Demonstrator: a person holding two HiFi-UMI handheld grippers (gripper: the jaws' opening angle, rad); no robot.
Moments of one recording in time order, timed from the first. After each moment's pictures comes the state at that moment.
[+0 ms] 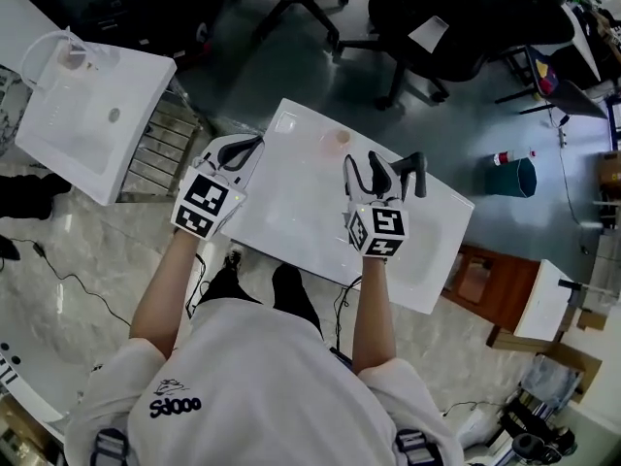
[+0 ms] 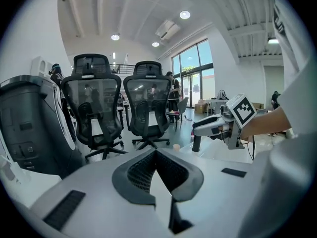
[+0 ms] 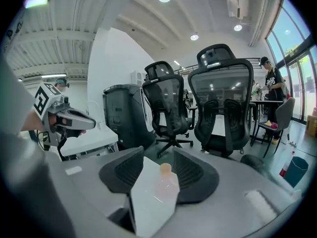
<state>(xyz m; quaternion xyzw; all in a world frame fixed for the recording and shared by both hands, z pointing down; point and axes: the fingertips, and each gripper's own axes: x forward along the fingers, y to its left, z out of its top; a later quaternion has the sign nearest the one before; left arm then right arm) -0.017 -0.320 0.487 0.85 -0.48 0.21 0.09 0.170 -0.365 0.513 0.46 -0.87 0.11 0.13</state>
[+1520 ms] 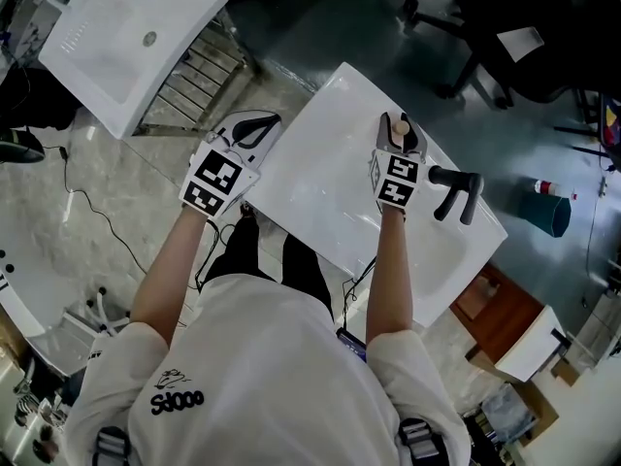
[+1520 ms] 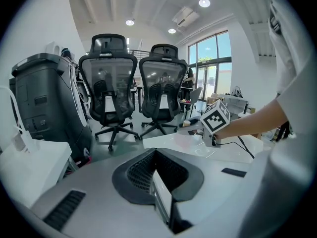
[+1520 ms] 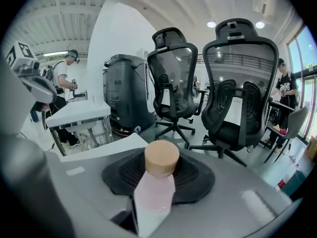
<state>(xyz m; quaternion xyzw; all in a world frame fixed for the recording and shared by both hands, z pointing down) -0.064 -0.295 0.561 0.80 -0.53 0.24 0.18 0.119 -0.441 0.643 0.43 -0.86 0.09 0.24</state>
